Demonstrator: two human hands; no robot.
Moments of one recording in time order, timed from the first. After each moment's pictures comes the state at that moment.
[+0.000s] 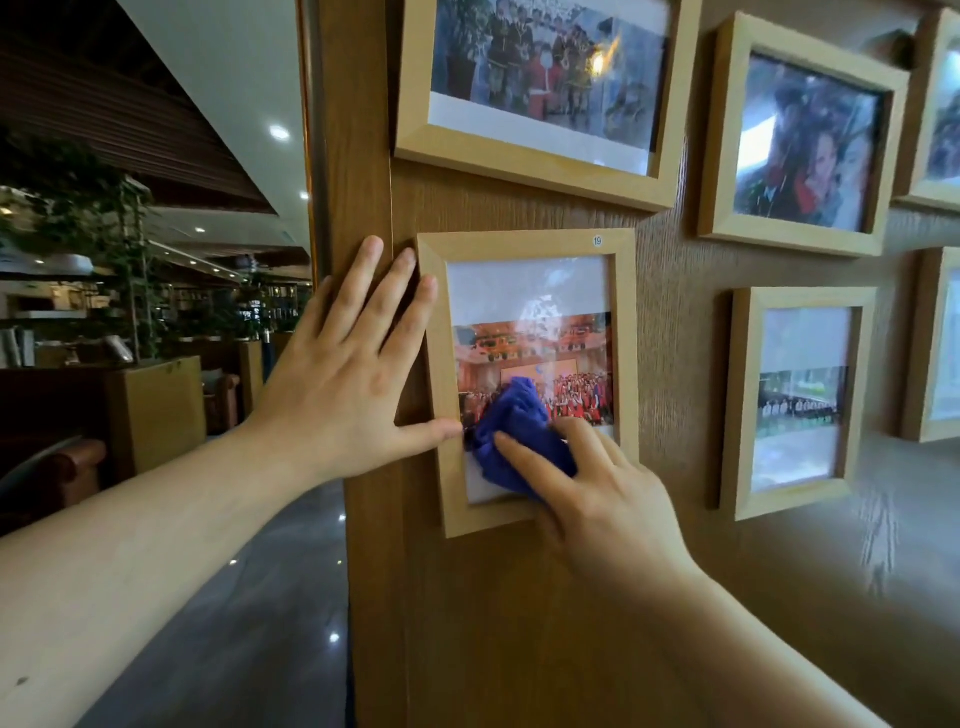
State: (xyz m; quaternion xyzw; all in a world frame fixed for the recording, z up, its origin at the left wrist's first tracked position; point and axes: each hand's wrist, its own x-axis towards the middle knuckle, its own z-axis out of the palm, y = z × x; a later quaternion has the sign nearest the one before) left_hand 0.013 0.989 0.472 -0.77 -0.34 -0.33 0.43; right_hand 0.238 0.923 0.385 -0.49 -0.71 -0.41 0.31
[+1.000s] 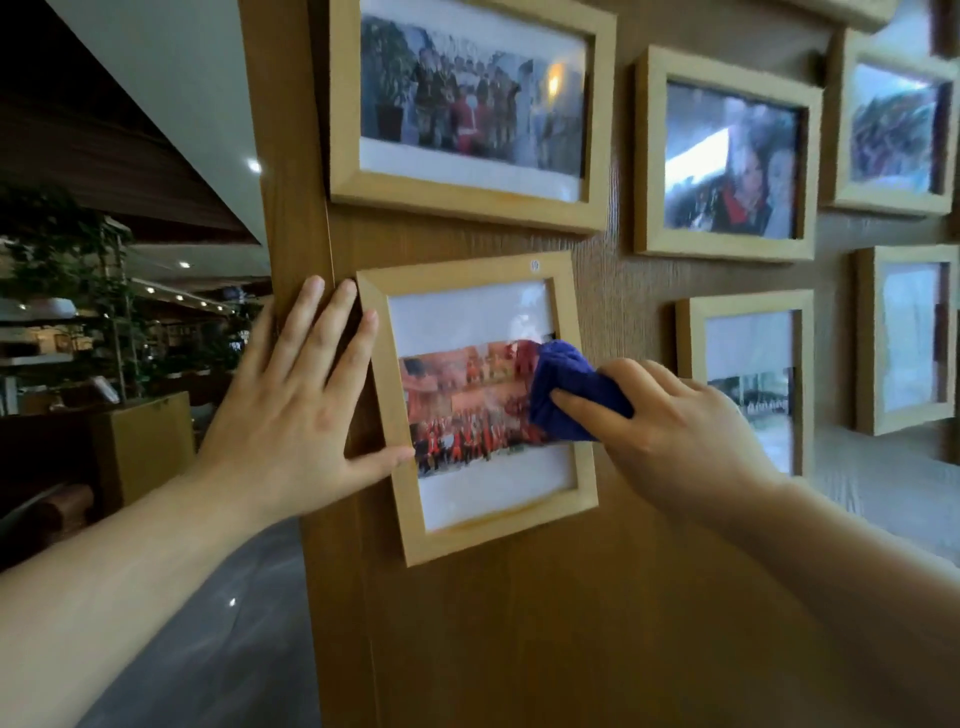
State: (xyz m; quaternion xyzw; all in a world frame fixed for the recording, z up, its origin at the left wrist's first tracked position) left_hand 0.015 0.979 0.478 -0.75 -0.36 -0.32 0.45; right_hand 0.327 0.898 0.448 -0.47 -0.69 -0.51 0.20
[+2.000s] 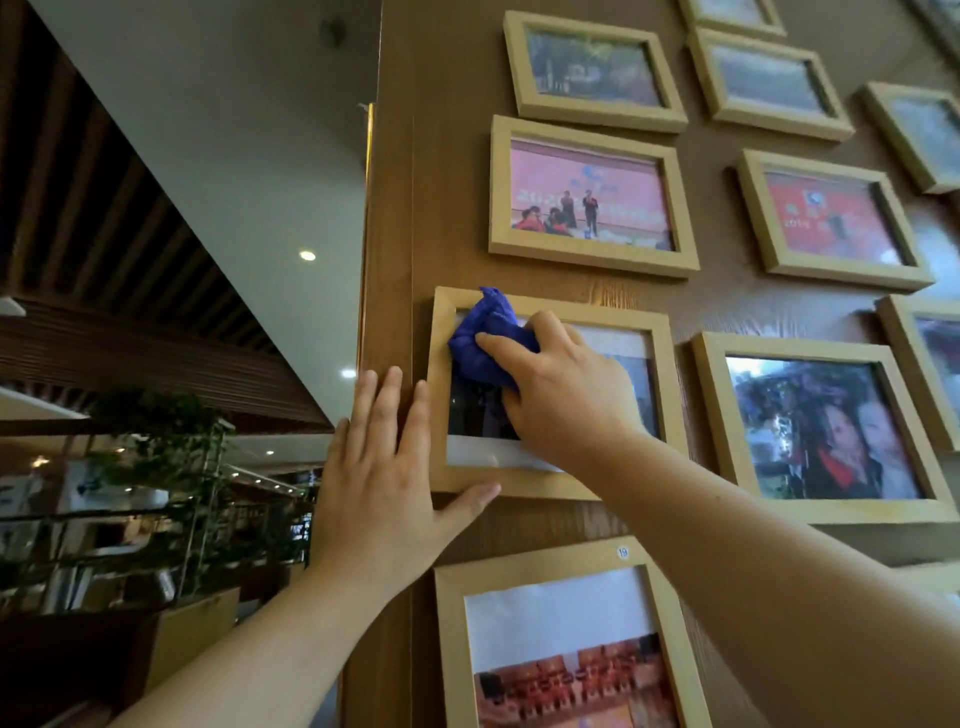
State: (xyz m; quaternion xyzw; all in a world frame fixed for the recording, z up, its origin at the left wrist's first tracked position) left_hand 0.043 0.999 0.613 -0.65 -0.39 -0.51 0.41; right_hand 0.220 0.960 0.682 -0.41 -0.59 -0.56 0.41
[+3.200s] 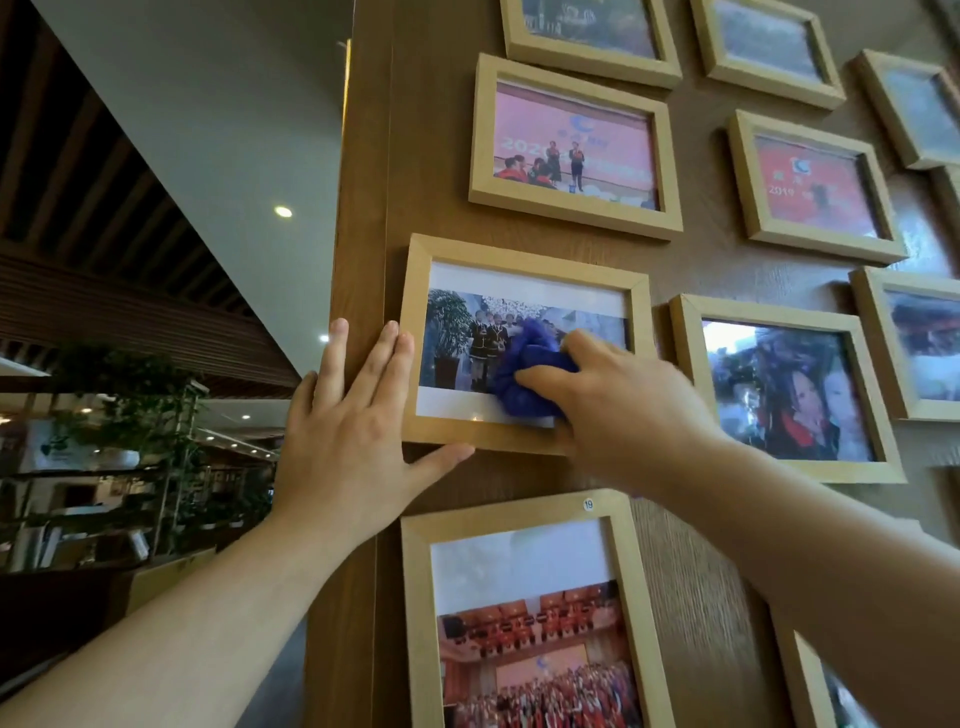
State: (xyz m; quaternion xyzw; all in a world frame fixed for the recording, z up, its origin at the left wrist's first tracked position) left_hand 0.046 0.998 0.614 -0.64 -0.41 -0.48 0.43; right_hand 0.263 0.927 0.639 -0.48 -0.62 -0.55 0.27
